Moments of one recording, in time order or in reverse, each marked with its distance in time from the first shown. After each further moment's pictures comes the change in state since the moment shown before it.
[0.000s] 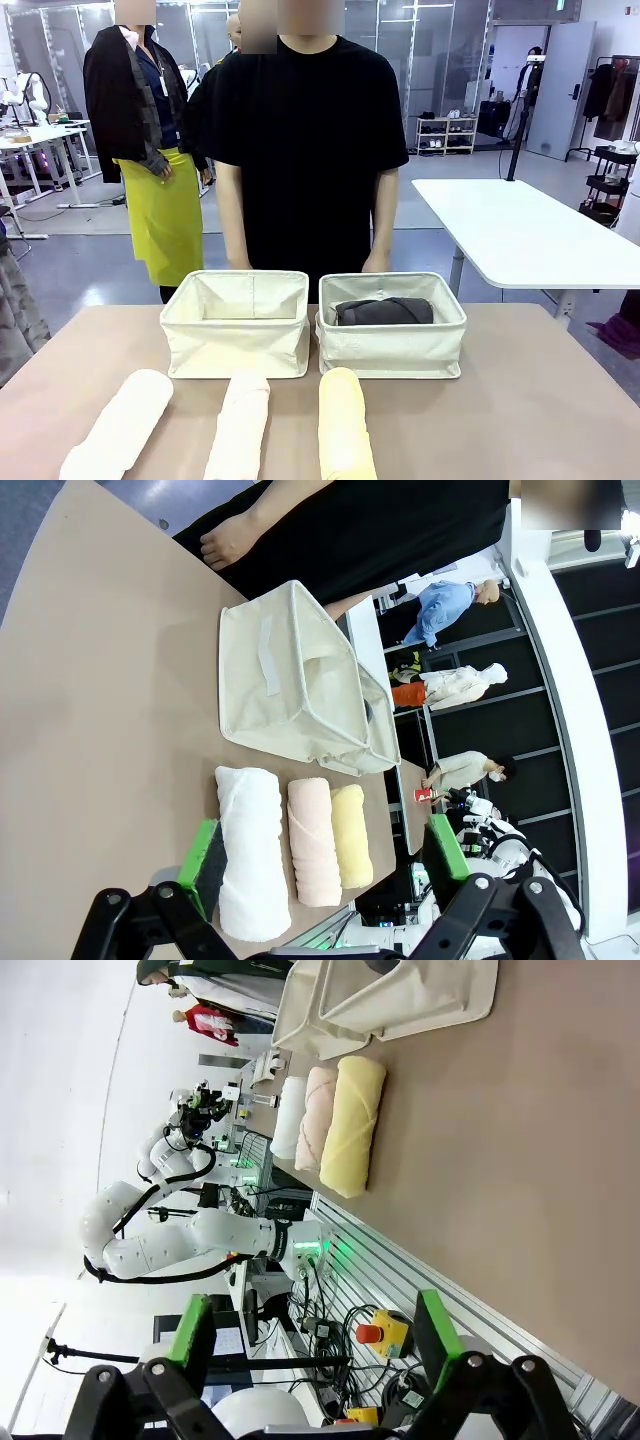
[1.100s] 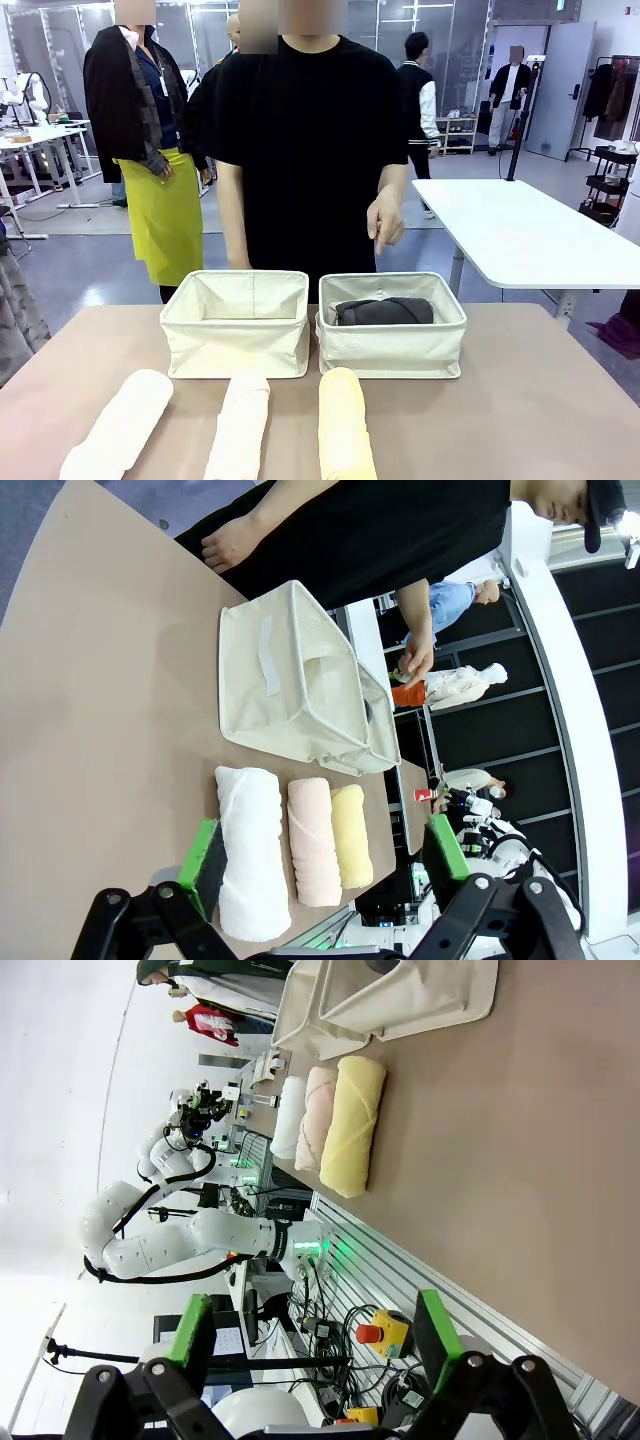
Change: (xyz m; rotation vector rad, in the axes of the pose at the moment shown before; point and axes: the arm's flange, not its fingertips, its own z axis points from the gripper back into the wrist) left arm 0.000 0.000 0.000 0.000 0.000 0.000; right arm 0.000 0.000 0.000 0.000 0.000 0.000
